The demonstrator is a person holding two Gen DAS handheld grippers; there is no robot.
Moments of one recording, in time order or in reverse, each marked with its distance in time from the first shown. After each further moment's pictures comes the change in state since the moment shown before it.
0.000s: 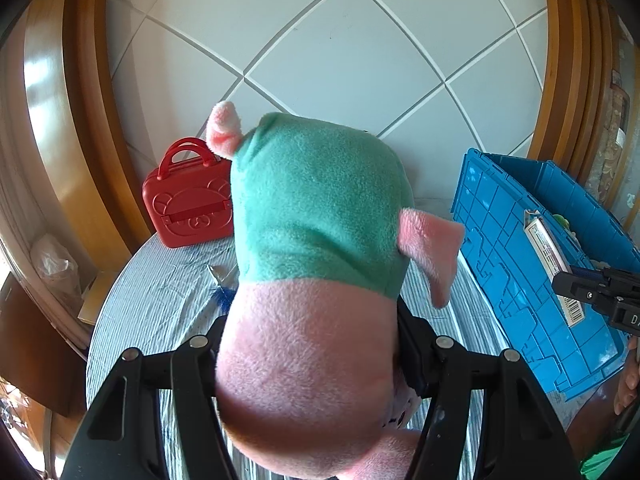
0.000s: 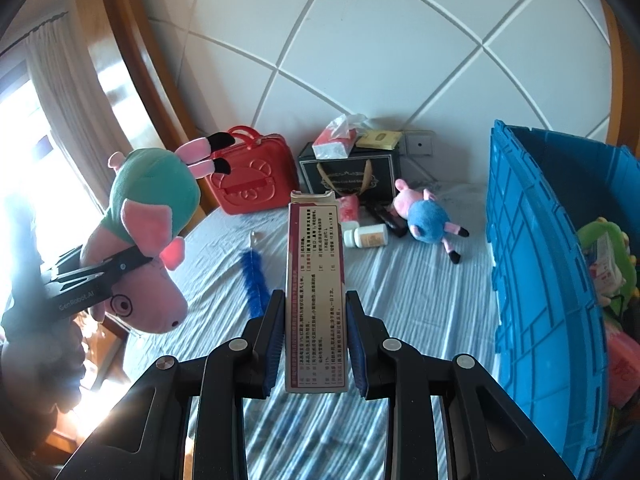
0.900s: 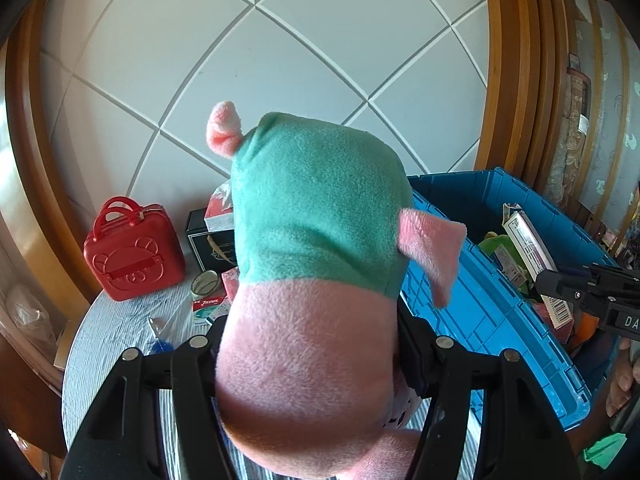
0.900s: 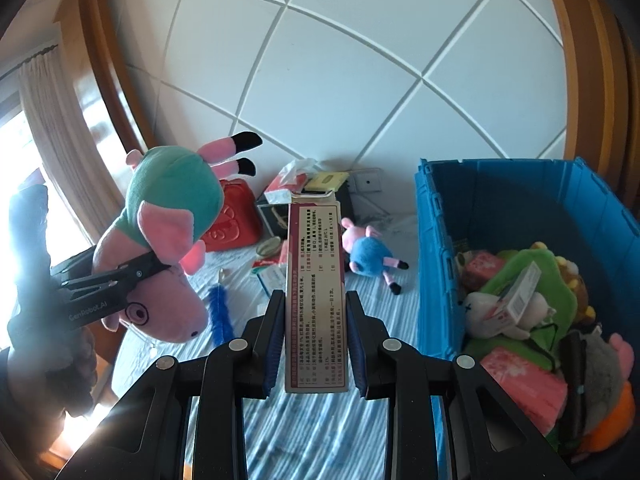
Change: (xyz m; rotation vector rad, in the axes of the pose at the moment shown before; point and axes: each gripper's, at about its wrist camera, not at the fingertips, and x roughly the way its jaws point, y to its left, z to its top) left arm 0.010 -0.145 0.061 0.111 -0.066 -0.118; right arm -0.072 -0.110 0.028 0.045 -0.106 -0.047
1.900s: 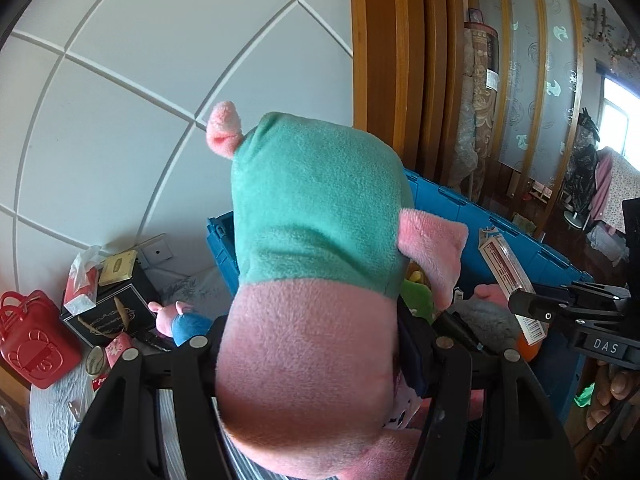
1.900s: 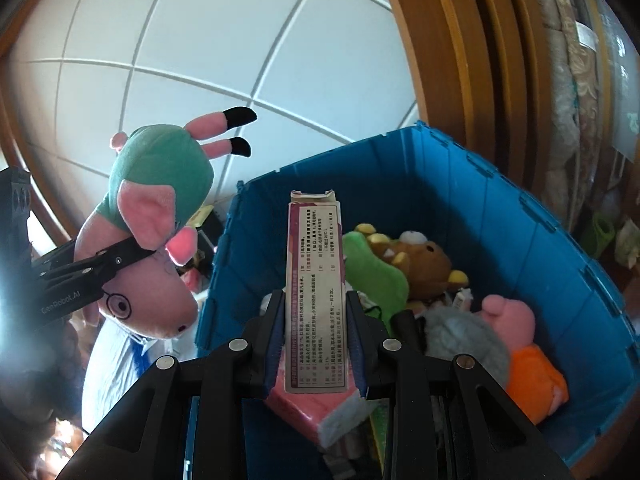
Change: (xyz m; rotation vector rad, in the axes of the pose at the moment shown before) left arm 0.087 -0.220 0.073 0.236 0.021 -0.286; right arm -0.075 -0.184 -0.029 0.268 -0.066 -0.261
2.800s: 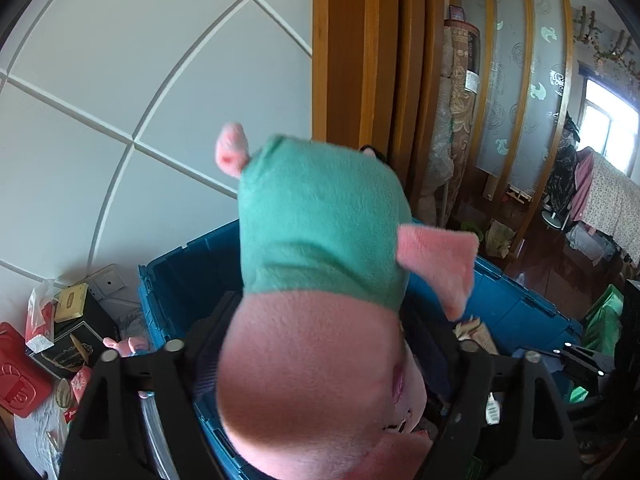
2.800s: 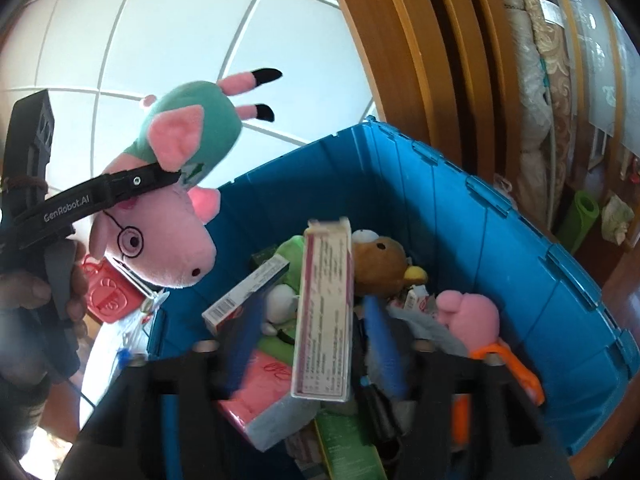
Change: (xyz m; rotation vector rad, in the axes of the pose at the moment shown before) left arm 0.056 -0.040 0.068 -0.003 0.007 -0.052; right arm 0.000 -0.057 0.005 0.061 -0.021 -0.035
